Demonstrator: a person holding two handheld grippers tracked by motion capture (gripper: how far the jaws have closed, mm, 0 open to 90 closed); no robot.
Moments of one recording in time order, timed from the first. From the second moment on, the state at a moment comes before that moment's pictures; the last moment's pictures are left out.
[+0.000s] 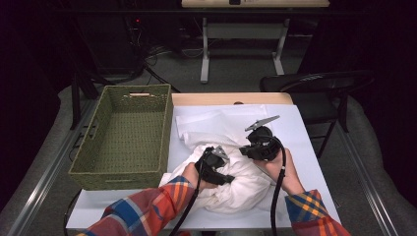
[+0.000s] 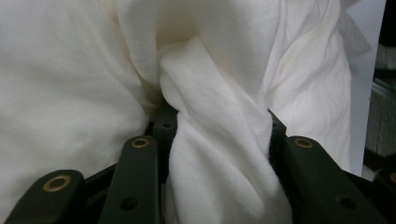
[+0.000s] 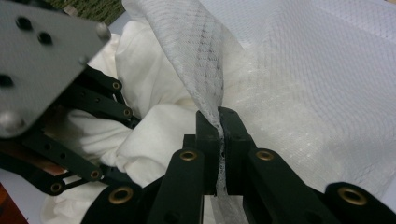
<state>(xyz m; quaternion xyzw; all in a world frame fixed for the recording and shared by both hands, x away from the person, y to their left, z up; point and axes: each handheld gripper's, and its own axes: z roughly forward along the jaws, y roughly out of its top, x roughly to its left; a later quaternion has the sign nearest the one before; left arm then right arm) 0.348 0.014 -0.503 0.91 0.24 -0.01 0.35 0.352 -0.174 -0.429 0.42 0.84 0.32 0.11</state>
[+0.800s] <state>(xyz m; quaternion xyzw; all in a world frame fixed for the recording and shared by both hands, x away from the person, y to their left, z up) 0.368 -0.002 -0.483 0.87 0.34 0.03 0.35 0.353 -0.189 -0.432 0.44 0.81 0.37 0.07</state>
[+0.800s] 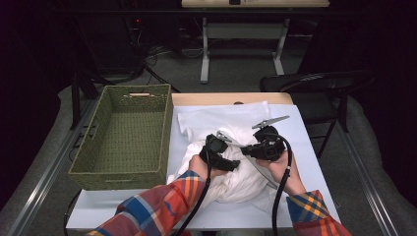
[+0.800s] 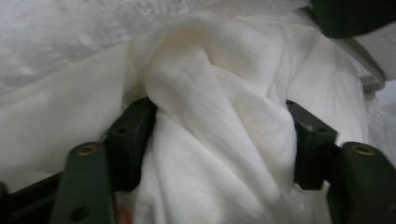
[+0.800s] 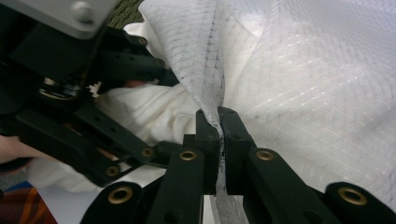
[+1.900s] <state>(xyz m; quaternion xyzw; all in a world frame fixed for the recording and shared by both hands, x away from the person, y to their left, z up) 0.363 0.020 -0.516 0.89 0.33 0.00 0.30 0.354 -0.178 -0.432 0.42 0.83 0.35 0.10</state>
